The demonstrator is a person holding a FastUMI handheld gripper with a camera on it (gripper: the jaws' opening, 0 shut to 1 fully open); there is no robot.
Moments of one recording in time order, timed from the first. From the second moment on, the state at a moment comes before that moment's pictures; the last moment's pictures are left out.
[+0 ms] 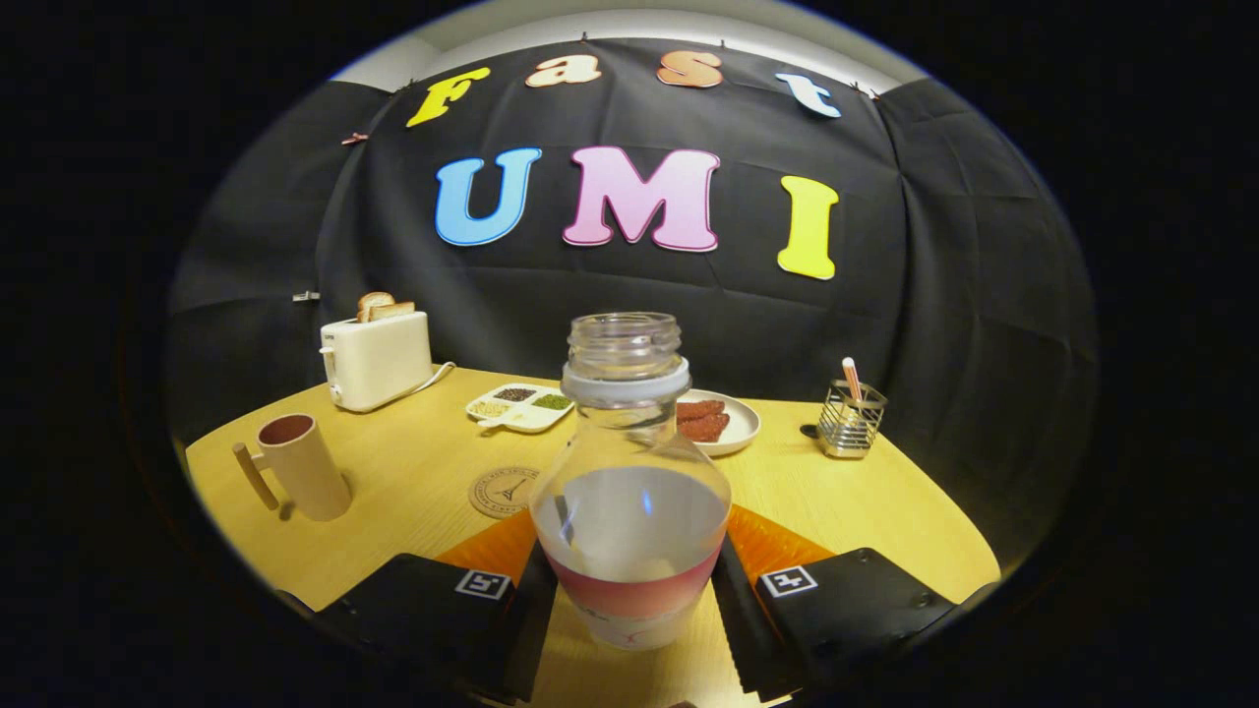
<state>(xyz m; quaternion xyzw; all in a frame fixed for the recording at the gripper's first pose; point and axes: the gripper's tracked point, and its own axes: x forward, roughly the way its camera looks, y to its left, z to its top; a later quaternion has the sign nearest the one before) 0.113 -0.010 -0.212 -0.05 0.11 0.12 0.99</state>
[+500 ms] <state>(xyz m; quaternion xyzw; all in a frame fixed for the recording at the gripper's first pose) 0.134 0.072 -0.153 -0.23 0.07 0.12 0.96</state>
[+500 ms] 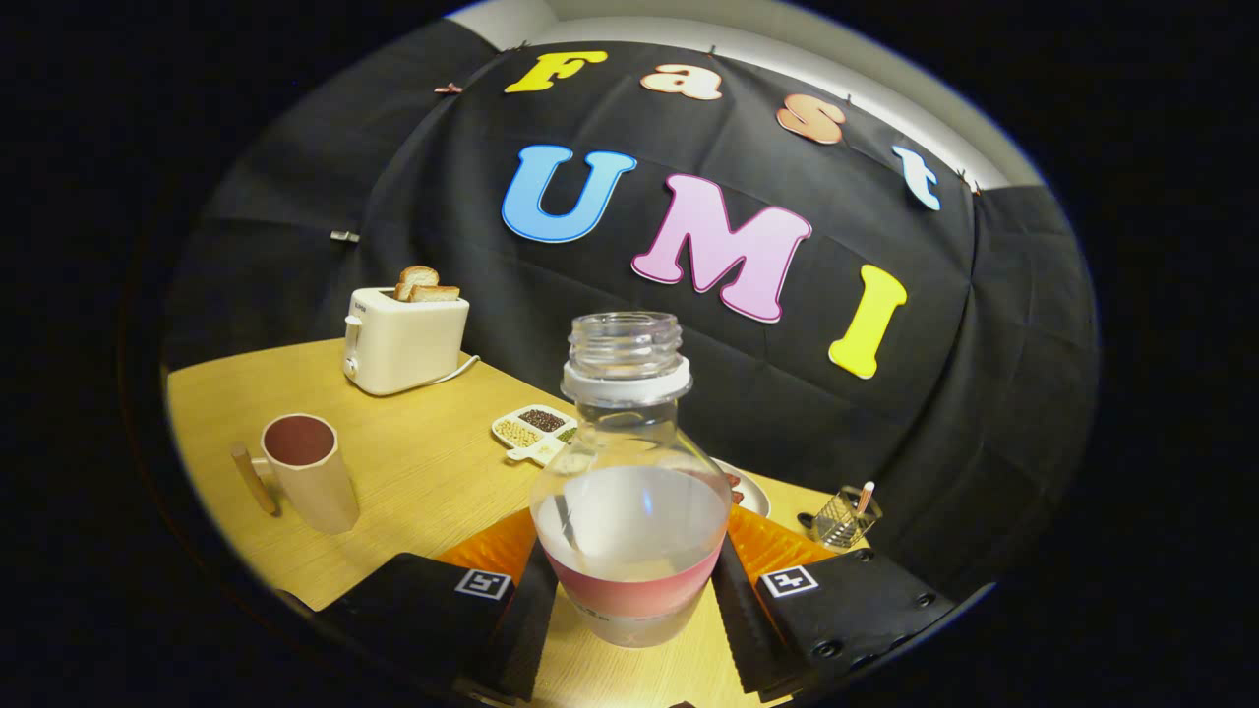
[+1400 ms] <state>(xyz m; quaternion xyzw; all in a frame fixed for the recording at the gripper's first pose) 0.132 0.188 -0.201 -0.53 0.05 0.19 0.83</state>
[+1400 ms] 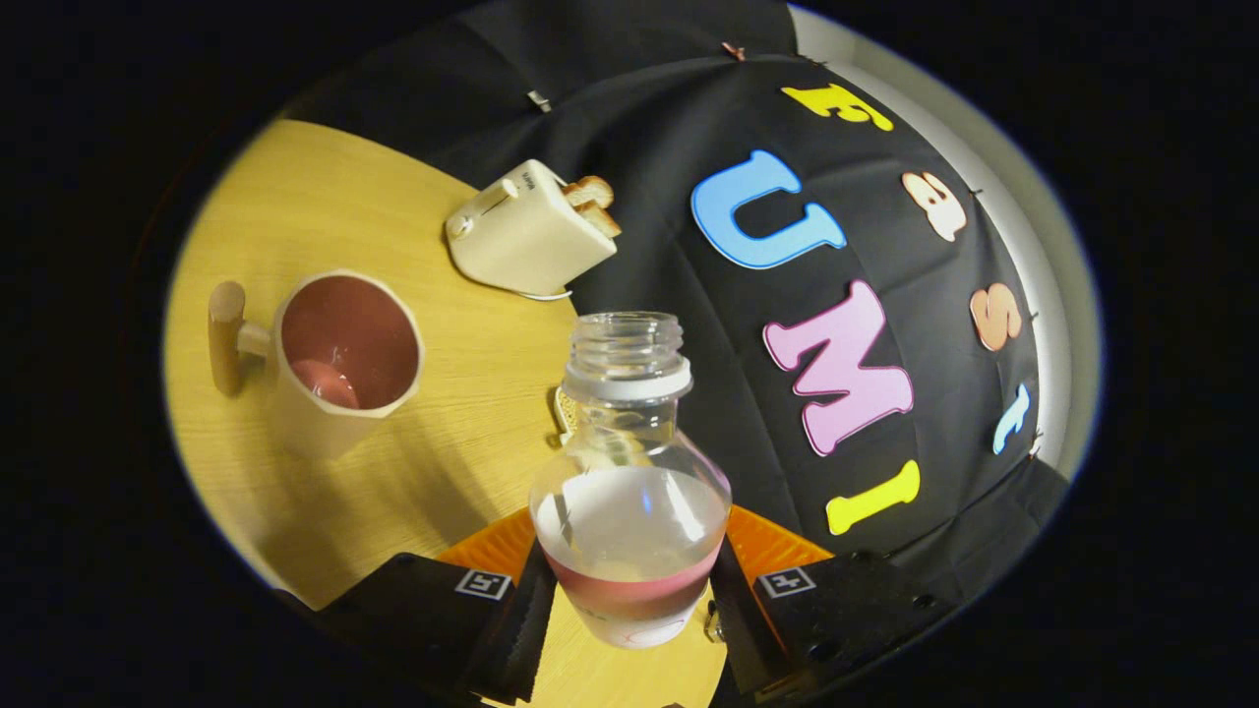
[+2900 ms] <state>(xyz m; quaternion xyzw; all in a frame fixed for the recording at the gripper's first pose) 0.147 0.234 -0.238 -0.77 -0.03 0.27 0.58</state>
